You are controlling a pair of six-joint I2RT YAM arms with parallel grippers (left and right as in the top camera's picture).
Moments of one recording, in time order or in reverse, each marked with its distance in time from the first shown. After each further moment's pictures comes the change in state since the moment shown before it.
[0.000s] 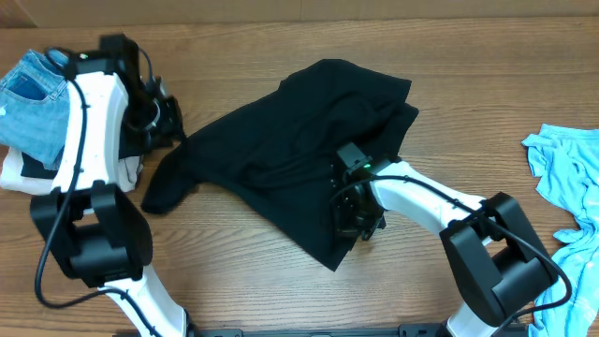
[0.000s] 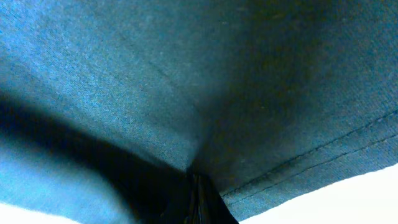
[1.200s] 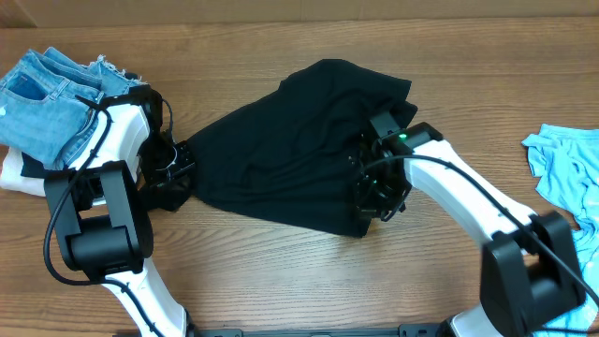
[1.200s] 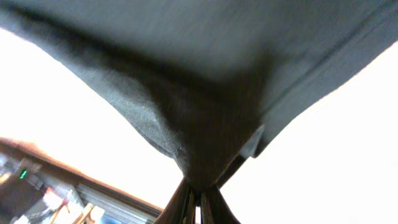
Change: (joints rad) left arm 0.000 0.049 -0.395 0.222 -0.082 -0.187; right arm -0.140 -0.116 0.156 -0.270 -0.138 -0.132
